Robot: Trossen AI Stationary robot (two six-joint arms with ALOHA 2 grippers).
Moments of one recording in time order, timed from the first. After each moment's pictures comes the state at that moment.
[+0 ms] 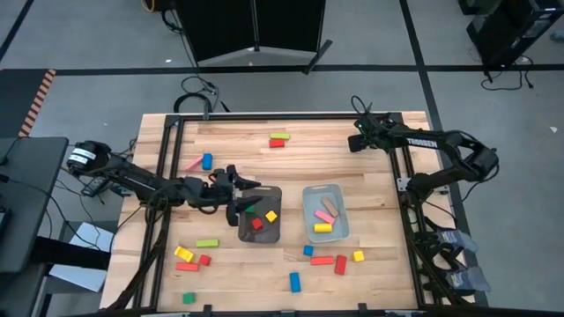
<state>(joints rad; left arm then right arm) -0.24 1.21 0.38 0.90 -0.36 -0.29 -0.85 1.37 0.59 -0.41 0.40 0.50</state>
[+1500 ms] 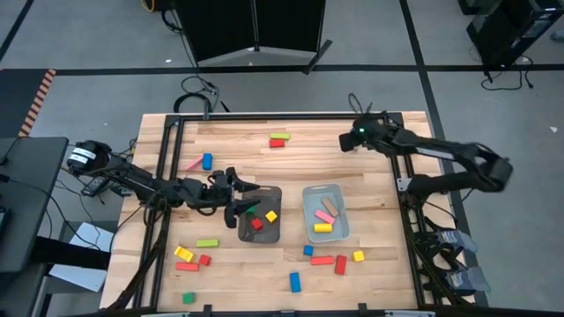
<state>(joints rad) -0.25 1.22 0.36 0.92 -0.35 -0.31 -0.66 1.18 0.62 -0.33 0.40 0.49</state>
